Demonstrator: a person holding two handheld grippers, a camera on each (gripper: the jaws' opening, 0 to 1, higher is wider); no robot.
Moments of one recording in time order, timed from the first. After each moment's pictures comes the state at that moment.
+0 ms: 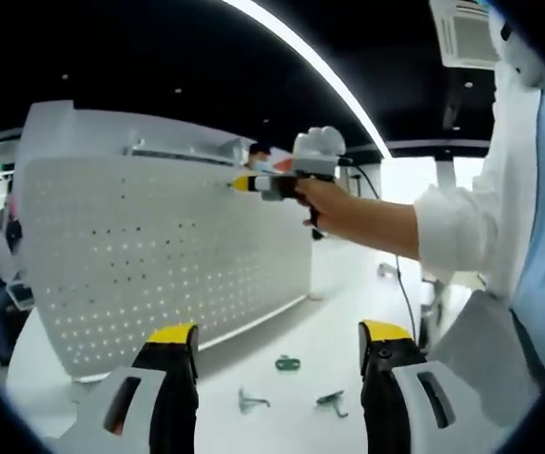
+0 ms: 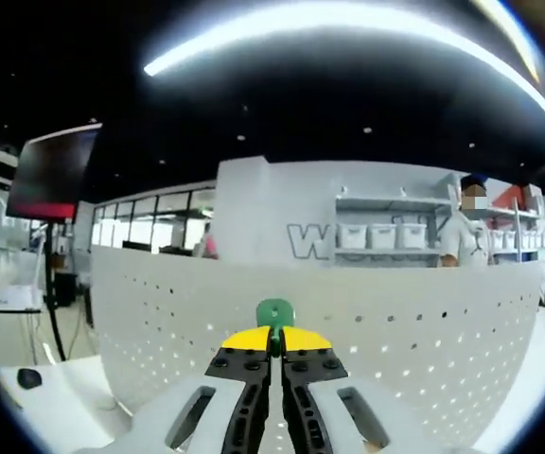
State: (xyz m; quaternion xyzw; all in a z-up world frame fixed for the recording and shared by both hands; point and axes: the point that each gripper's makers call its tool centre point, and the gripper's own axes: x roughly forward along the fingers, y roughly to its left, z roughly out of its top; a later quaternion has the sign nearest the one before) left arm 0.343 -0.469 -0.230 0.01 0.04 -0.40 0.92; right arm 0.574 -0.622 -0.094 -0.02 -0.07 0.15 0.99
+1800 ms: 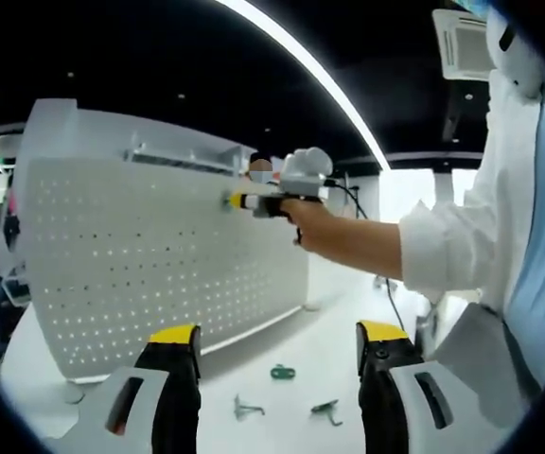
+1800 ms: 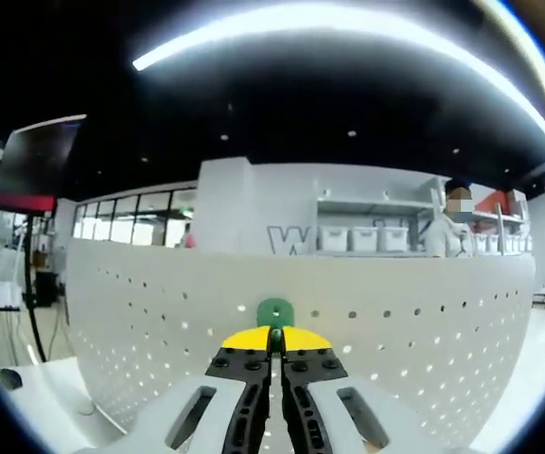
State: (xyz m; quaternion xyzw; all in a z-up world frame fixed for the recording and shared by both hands) left arm 0.341 -0.465 -0.220 -0.01 0.02 -0.41 0.91; right arm 0.587 -0.621 -0.101 -0.03 -0.09 0.11 0.99
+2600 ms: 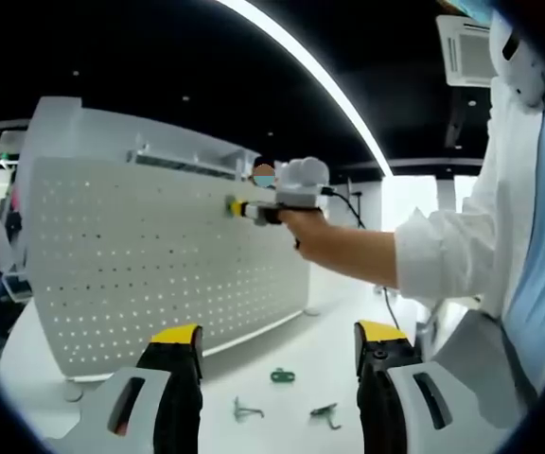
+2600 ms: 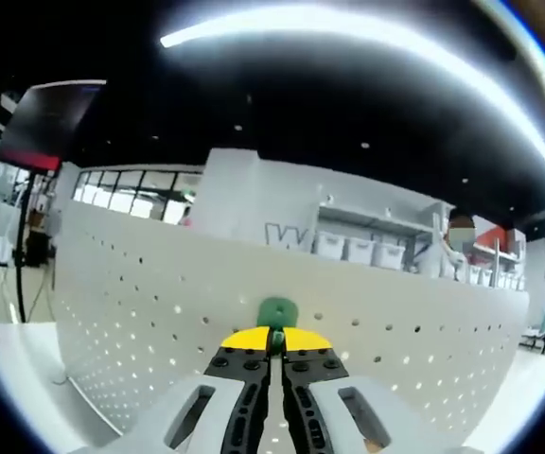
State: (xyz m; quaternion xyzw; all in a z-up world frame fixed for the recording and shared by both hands) left arm 0.341 -0.462 -0.216 -0.02 0.02 -0.40 0.92; right arm 0.595 -0.620 -0.103 -0.12 -0.09 0.09 0.98
